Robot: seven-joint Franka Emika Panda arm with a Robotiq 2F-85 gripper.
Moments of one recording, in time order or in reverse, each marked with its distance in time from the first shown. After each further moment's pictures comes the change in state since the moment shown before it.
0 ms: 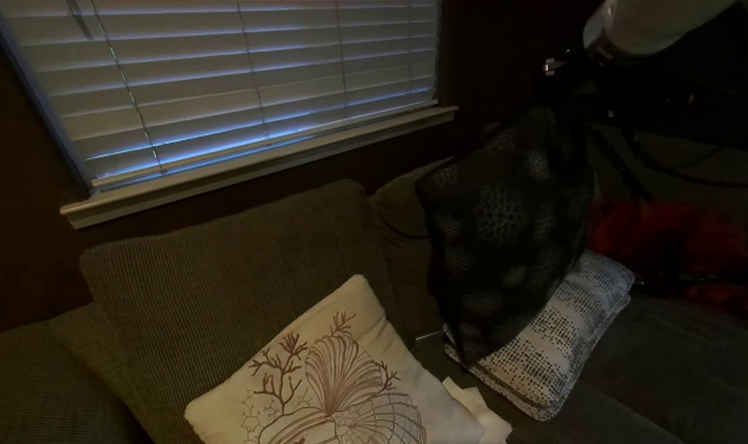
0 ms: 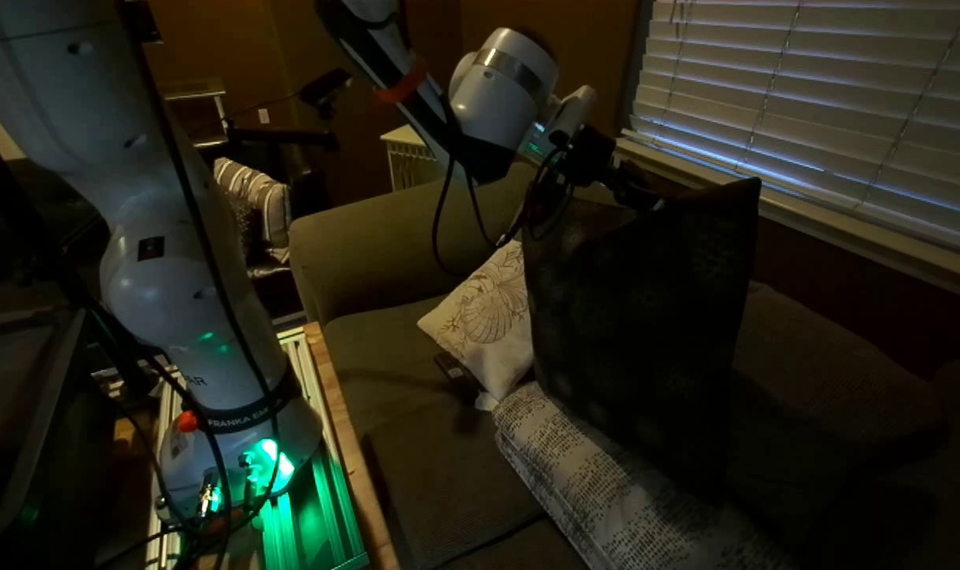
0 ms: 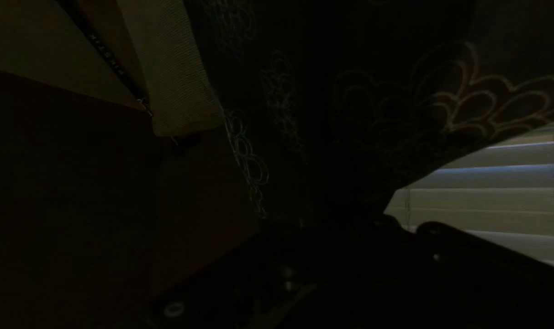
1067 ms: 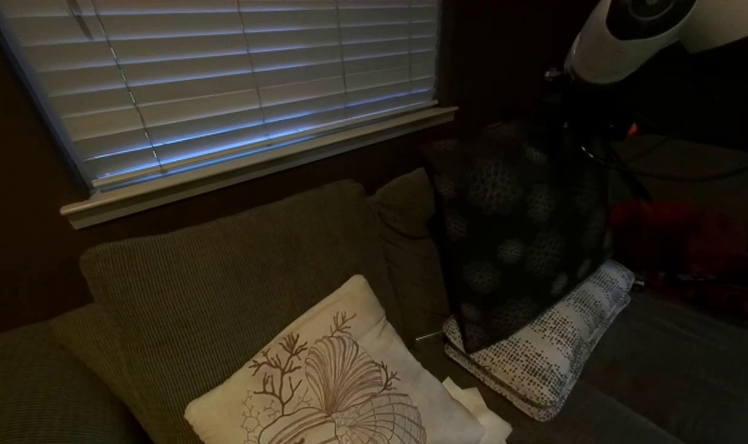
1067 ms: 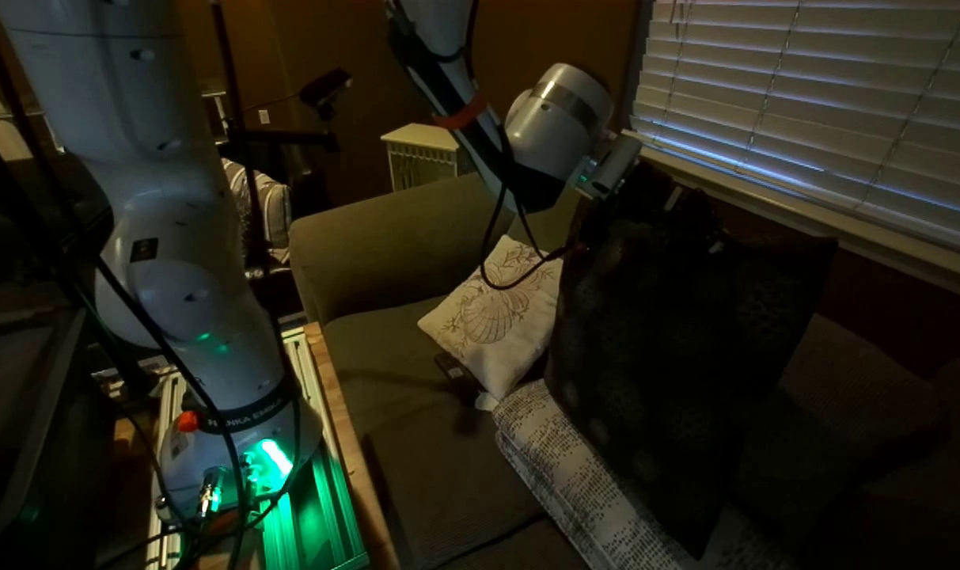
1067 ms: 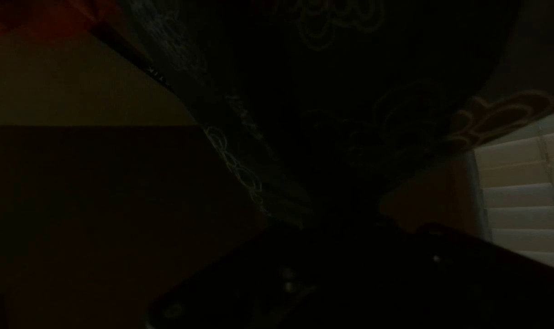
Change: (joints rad) arm -0.050 0.206 -0.048 0.156 -0.030 -0.099 0.343
